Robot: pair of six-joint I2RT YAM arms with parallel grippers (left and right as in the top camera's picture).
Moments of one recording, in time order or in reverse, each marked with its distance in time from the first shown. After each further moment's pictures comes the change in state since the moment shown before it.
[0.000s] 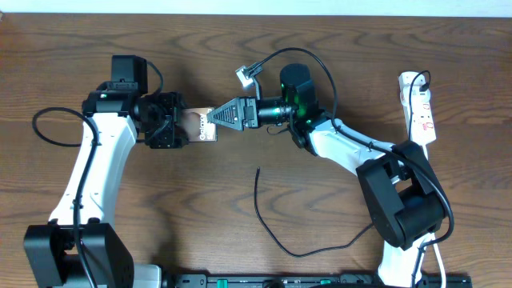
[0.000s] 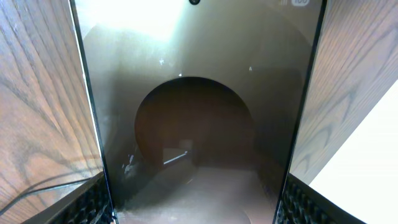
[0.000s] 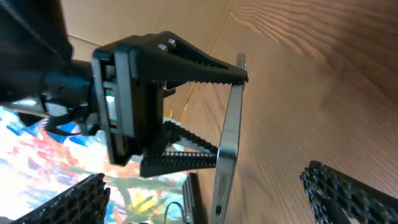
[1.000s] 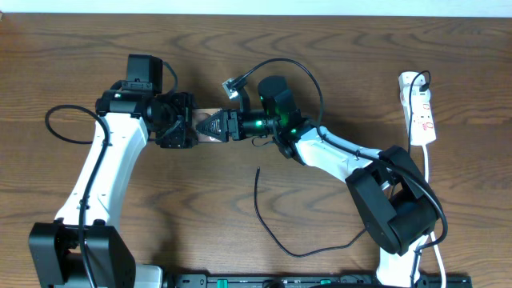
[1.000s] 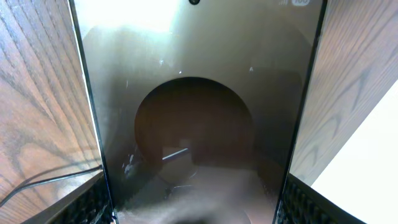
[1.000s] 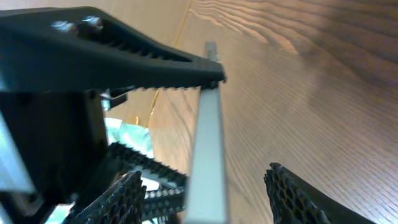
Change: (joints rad) left arm -0.074 0.000 0.000 0.016 -0.019 -0.040; right arm 0.099 0.000 0.000 -0.142 0.214 -0.075
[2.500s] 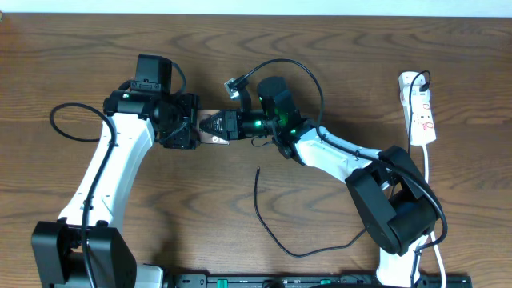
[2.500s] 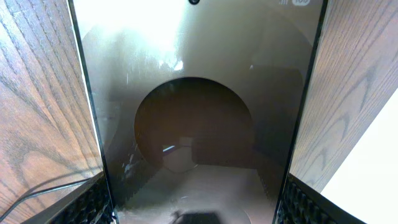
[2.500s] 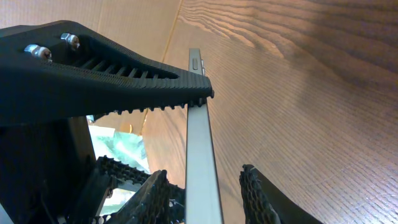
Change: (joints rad) left arm -0.037 0.000 0.000 0.003 -0.055 0.000; right arm 0.002 0.000 0.000 -0.014 0.046 0.011
